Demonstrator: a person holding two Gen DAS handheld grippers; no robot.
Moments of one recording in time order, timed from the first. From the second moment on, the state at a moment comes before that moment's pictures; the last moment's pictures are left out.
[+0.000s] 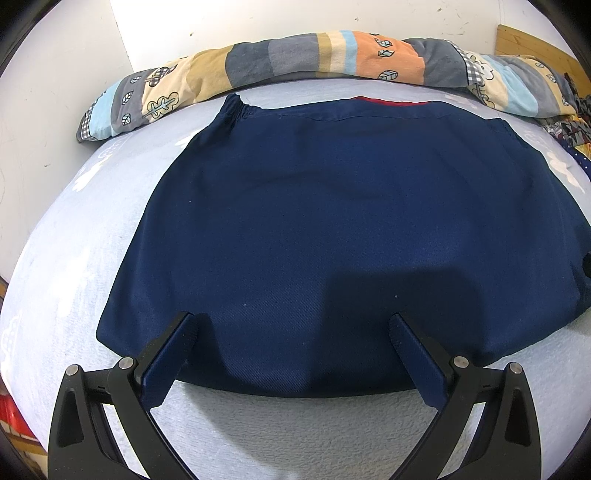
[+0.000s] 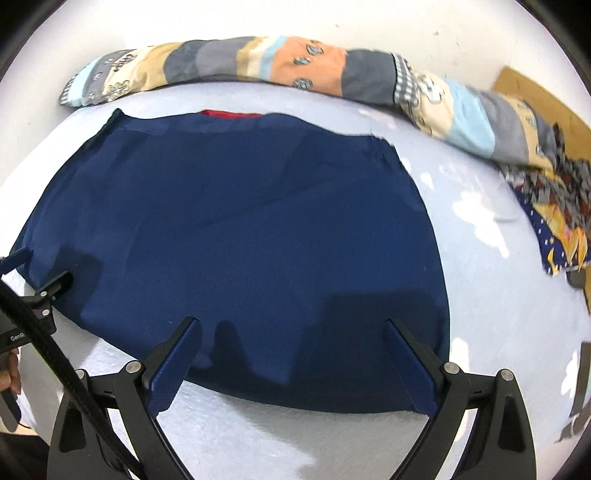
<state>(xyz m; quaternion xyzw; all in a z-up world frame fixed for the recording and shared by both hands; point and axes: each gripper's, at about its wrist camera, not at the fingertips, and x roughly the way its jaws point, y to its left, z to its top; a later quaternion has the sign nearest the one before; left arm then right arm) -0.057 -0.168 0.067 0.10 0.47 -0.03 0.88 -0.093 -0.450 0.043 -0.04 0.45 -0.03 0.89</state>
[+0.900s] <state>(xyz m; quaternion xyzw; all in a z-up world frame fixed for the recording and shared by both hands) -0.056 -0.170 0.067 0.10 0.46 -0.03 0.88 -0.113 -0.412 0.077 -0.15 0.34 -0.04 0.93</state>
